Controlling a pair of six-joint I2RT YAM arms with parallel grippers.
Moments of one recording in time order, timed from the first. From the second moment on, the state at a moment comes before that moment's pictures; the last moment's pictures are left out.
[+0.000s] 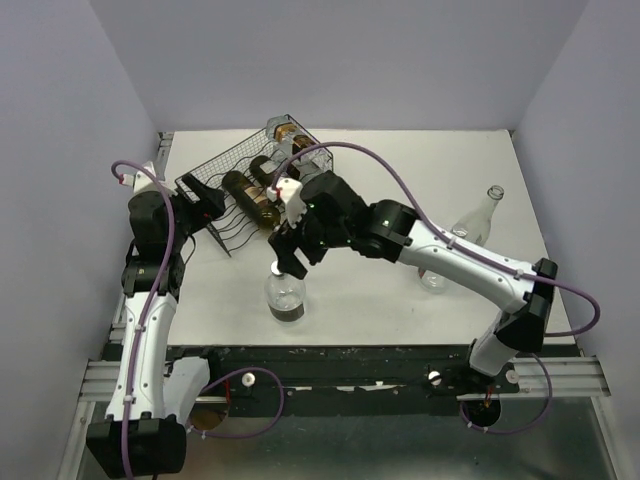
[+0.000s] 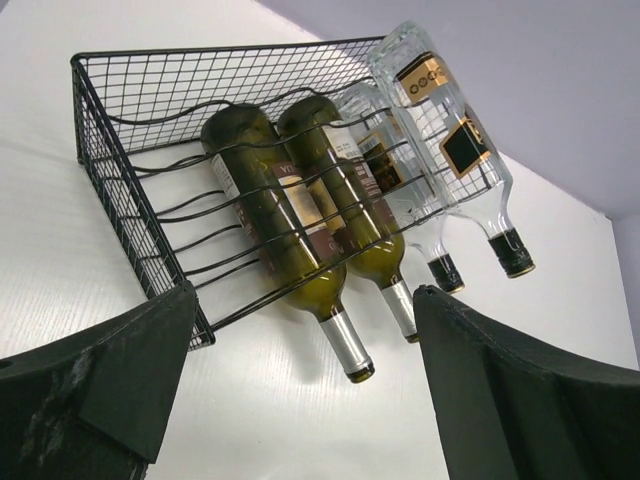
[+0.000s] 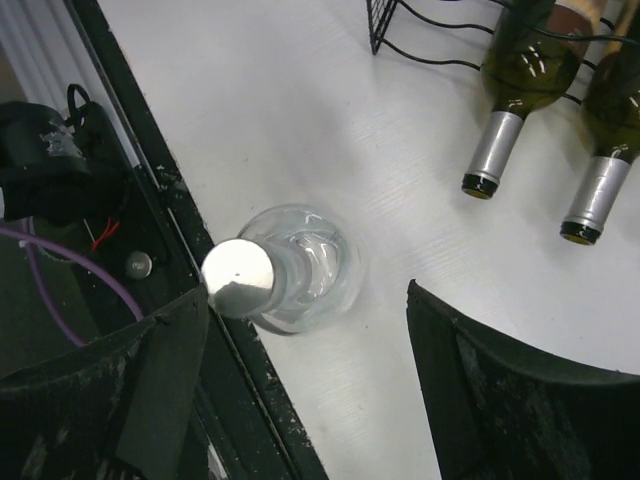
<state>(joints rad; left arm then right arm) 0.07 0.88 0.88 -0.30 0.12 -0.55 1.06 1.61 1.67 -0.67 -0.09 0.06</state>
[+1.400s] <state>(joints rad) 0.07 0.88 0.83 -0.17 0.26 -0.56 1.06 1.52 1.31 -0.42 -0.01 0.22</state>
